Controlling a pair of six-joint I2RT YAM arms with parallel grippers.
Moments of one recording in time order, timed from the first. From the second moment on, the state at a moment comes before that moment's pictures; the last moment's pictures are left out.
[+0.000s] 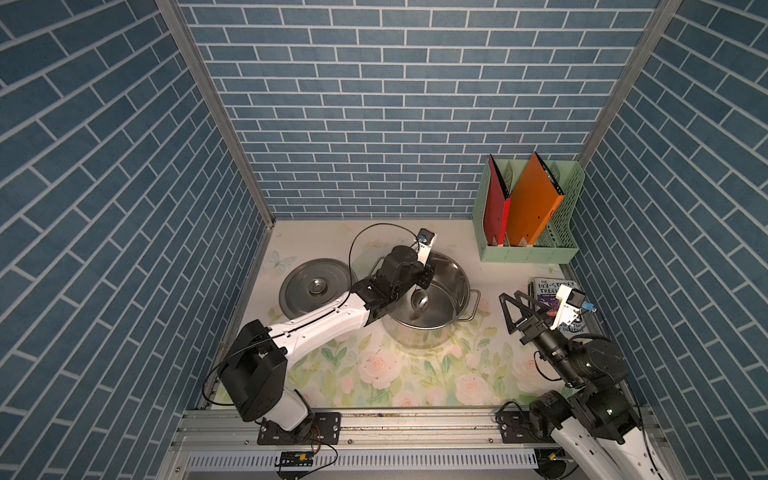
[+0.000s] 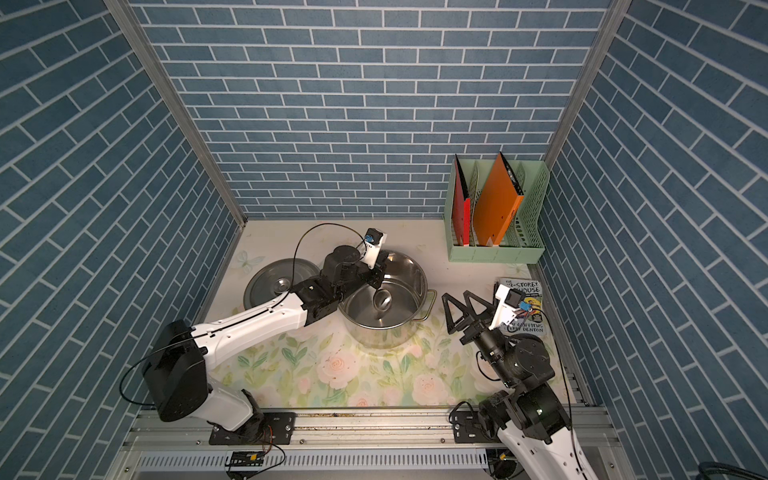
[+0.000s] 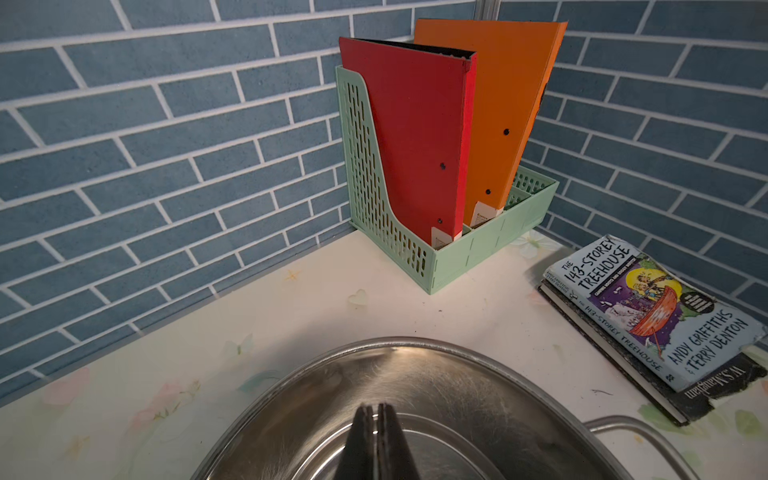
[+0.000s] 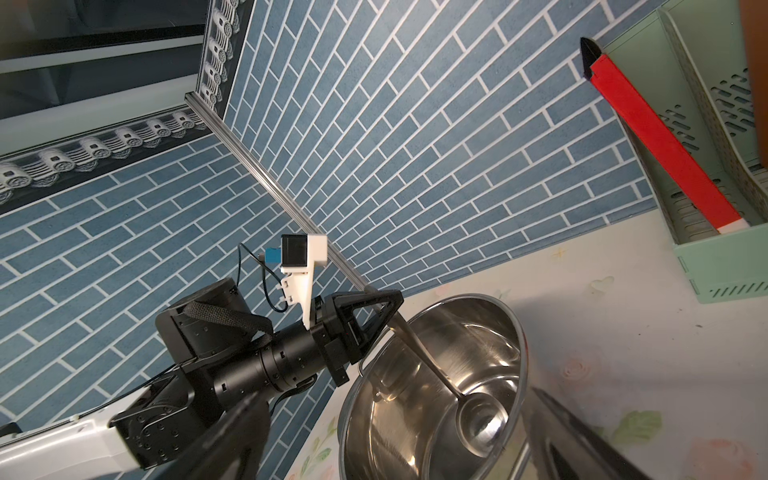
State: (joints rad) left arm -0.83 1.55 1.16 0.12 -0.16 -0.04; right arm 0.52 0.22 0.47 -0.13 -0.11 0.71
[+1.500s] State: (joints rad) left arm -0.83 1.25 0.97 -0.08 -0.35 -0.07; right arm 0.52 0.22 0.46 -0.12 -0.11 0.71
